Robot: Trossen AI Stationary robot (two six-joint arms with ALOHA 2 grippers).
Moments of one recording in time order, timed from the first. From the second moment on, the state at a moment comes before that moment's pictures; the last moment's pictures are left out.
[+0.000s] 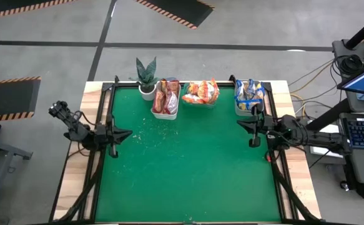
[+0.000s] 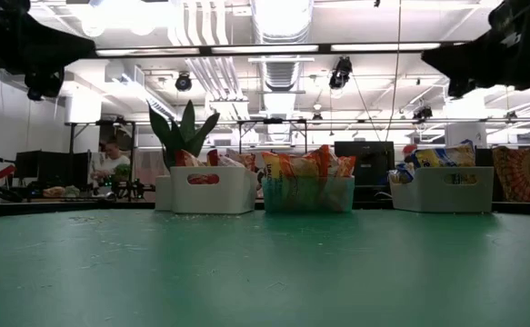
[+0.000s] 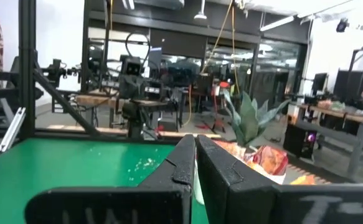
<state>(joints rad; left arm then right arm) -0.70 0.00 0.08 0.09 -0.91 0.04 -0.17 0.11 0.02 0.29 -0.06 -0.11</state>
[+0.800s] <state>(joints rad) -0.41 0.01 0.01 0.37 -0.74 0.20 -0.17 0.00 0.01 0.22 -0.06 -0.20</state>
